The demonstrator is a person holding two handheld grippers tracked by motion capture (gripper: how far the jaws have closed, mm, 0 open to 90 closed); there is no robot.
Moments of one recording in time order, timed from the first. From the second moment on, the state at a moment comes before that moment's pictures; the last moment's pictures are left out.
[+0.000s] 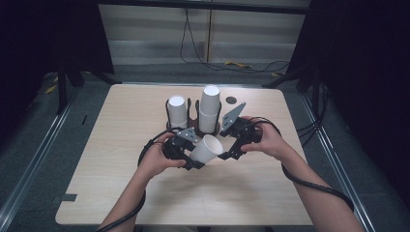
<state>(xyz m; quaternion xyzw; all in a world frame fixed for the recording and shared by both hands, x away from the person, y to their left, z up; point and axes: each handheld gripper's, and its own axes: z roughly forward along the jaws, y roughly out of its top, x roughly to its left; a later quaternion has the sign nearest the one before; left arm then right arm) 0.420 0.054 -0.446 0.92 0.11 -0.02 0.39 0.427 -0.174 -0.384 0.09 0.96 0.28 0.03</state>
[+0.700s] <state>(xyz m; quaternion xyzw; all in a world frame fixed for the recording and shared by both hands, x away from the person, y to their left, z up) 0.420 0.050 -0.447 0.92 0.10 -0.02 0.39 0.426 -0.168 -0.389 0.09 0.95 0.31 0.01</state>
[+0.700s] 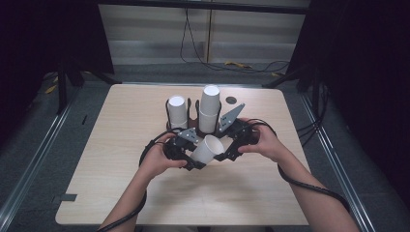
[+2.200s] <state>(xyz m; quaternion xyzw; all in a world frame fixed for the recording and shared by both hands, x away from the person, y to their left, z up) 0.419 0.050 -0.450 0.92 0.12 -0.02 0.36 0.428 -0.175 -0.384 0.09 0.95 0.29 0.02</state>
